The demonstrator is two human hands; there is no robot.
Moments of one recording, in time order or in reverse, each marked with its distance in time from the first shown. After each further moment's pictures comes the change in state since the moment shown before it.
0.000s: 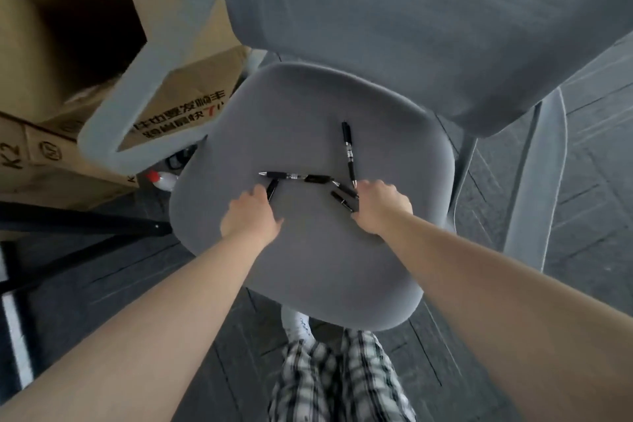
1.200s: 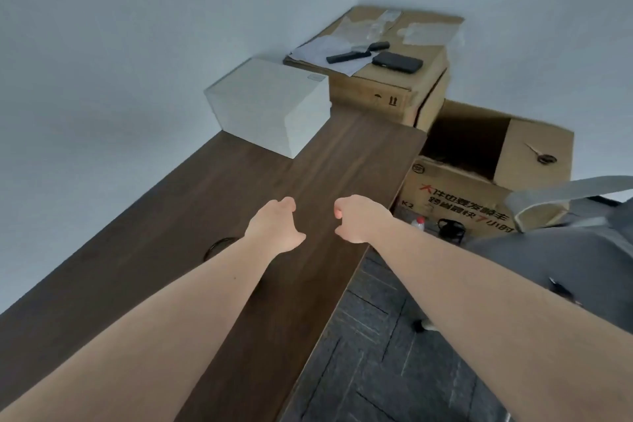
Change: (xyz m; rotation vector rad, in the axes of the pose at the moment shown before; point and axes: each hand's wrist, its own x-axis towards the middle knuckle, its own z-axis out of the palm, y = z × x) left_hand -0.461 -0.414 -0.024 -0.534 0.462 -0.606; right_hand -0.431 -0.428 0.087 -0.499 0.082 -1.113
